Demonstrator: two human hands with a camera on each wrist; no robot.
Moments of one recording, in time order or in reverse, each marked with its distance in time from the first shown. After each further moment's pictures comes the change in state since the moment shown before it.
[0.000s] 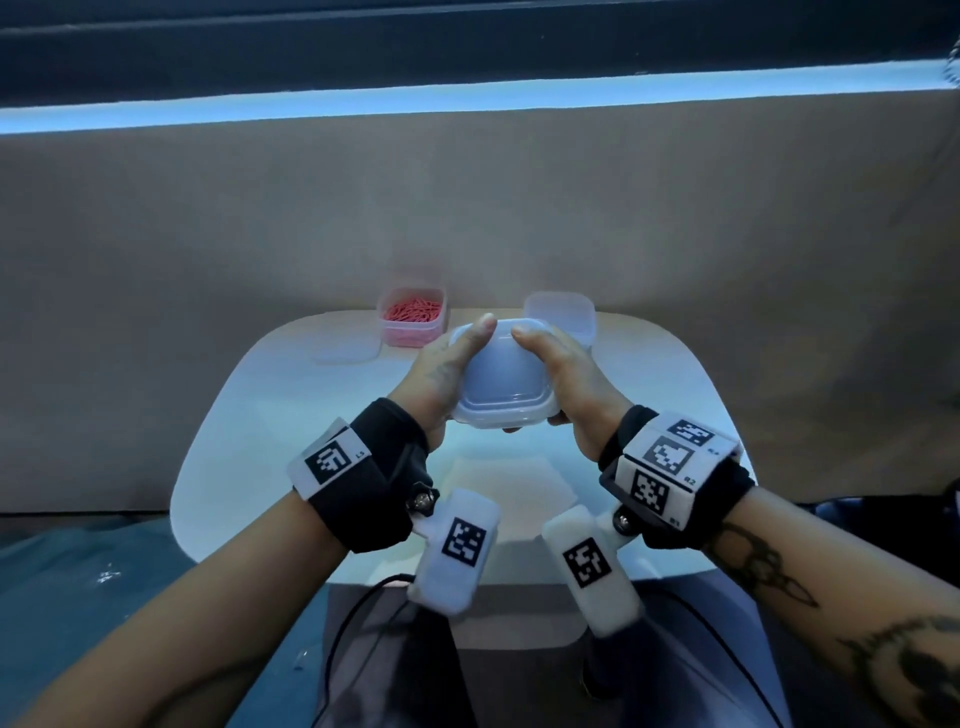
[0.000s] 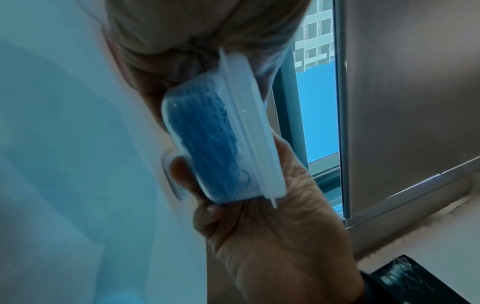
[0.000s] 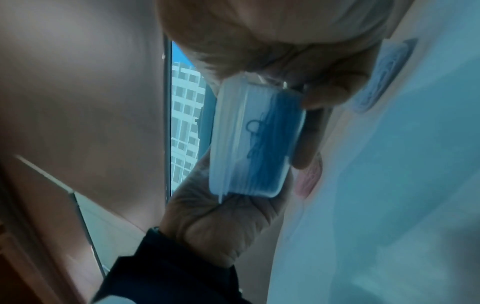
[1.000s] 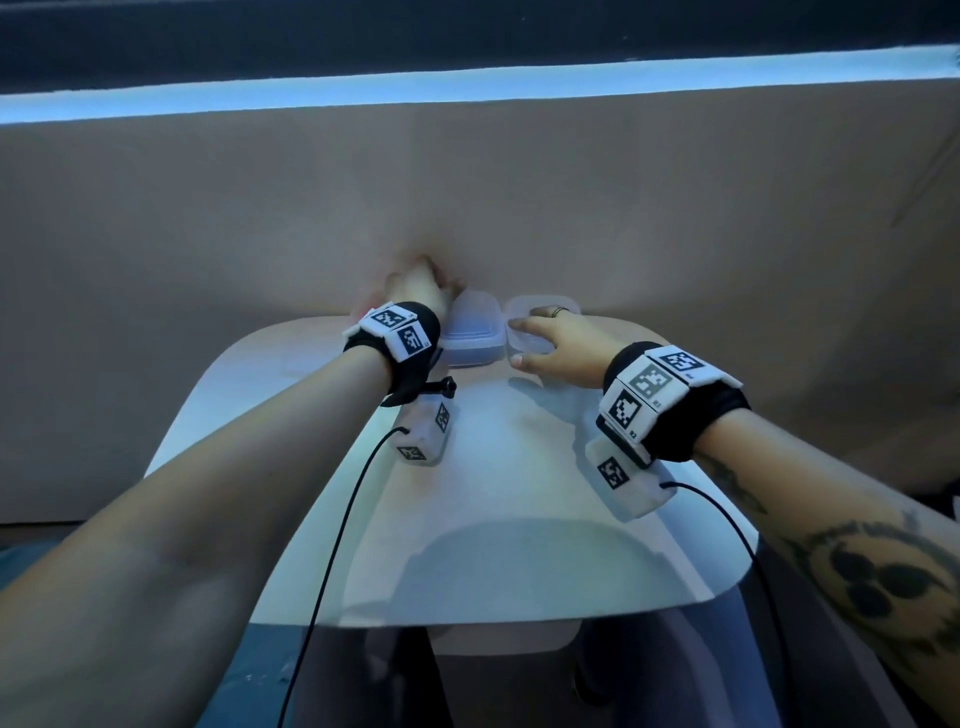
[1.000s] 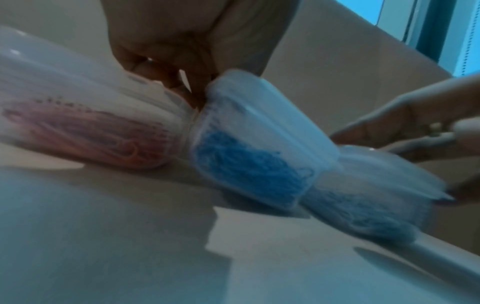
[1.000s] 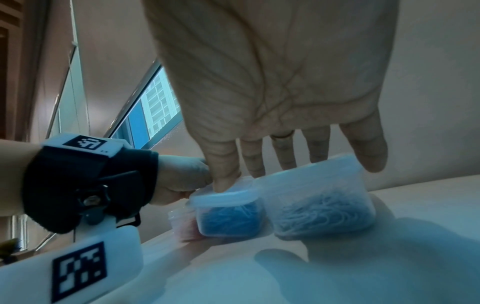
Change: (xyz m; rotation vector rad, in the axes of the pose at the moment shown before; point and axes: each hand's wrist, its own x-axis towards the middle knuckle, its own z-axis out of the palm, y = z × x) left_hand 0.139 0.014 -0.034 1.078 0.512 -0.032; right_hand 0.074 -0.010 -0.048 -1.214 -0.131 -0.073
